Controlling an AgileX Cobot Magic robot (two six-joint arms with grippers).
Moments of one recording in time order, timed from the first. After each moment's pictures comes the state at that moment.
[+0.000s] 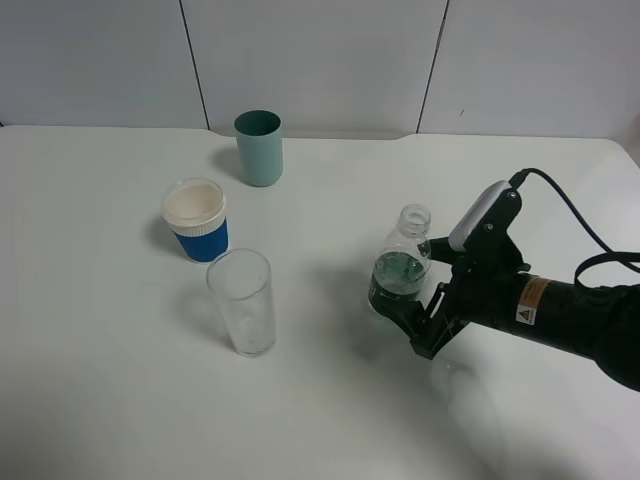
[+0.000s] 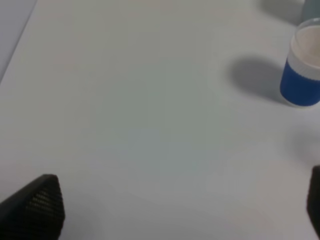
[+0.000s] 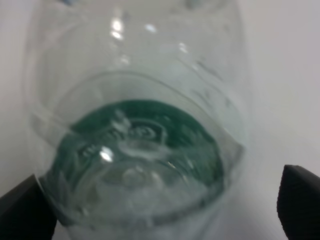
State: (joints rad) left arm 0.06 -0.01 -0.51 0.02 1.05 0.01; right arm 0.38 1.84 -0.24 -0.33 -1.07 -0.11
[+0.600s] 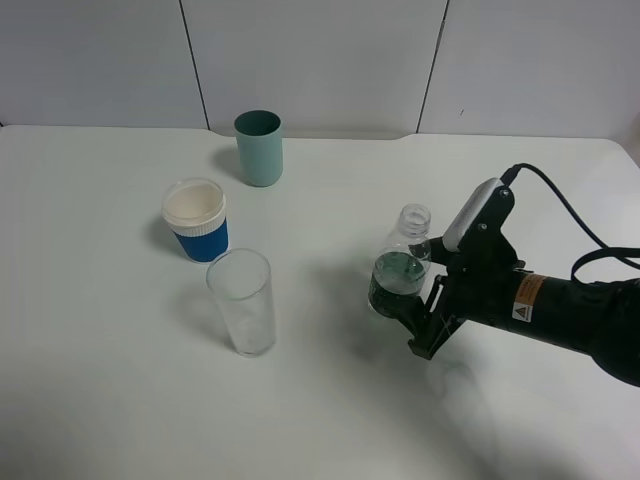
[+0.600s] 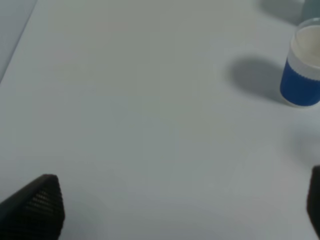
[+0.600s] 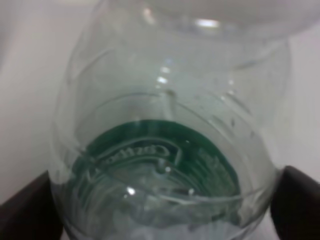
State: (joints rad) left arm 0.06 -0.01 -0.51 0.02 1.05 0.01; right arm 0.38 1.84 -0.26 -0.37 -1.06 -0.14
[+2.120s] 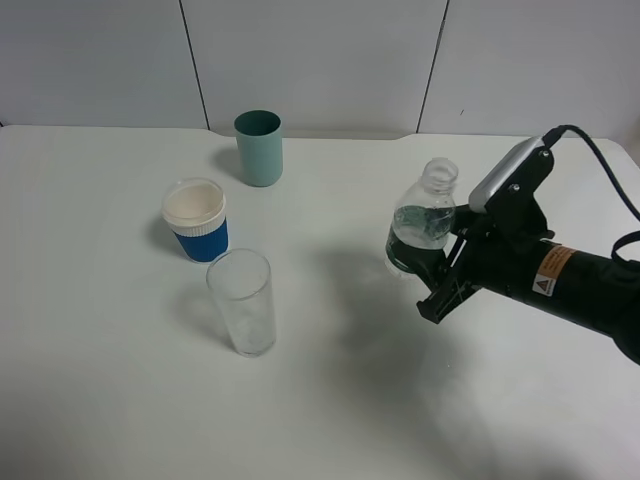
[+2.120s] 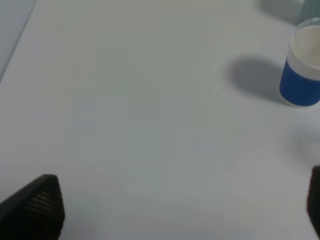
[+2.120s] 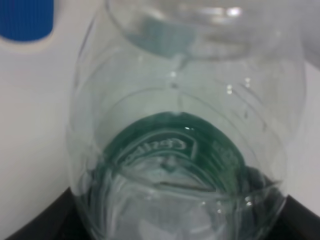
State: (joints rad) left arm 0.06 -0.01 -0.51 0.02 1.05 0.01; right arm 0.38 1.64 -0.26 -0.28 -0.98 -0.10
